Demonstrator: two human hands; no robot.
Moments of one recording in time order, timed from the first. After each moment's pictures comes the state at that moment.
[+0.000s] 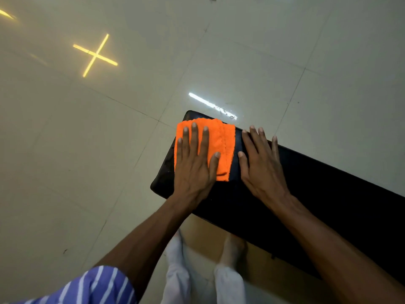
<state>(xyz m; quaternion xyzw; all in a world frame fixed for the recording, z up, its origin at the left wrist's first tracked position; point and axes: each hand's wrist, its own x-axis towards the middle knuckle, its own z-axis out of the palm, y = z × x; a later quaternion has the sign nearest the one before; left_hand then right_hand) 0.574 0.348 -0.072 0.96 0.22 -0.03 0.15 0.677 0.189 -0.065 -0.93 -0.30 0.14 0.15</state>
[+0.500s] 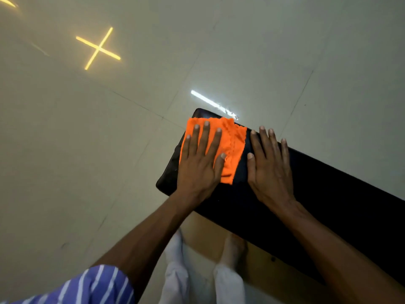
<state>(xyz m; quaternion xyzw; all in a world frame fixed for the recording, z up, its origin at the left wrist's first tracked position) 0.568 0.360 -0.073 0.97 0.19 -0.04 0.12 0.668 0.192 -0.078 -0.95 -0.31 0.06 0.08</state>
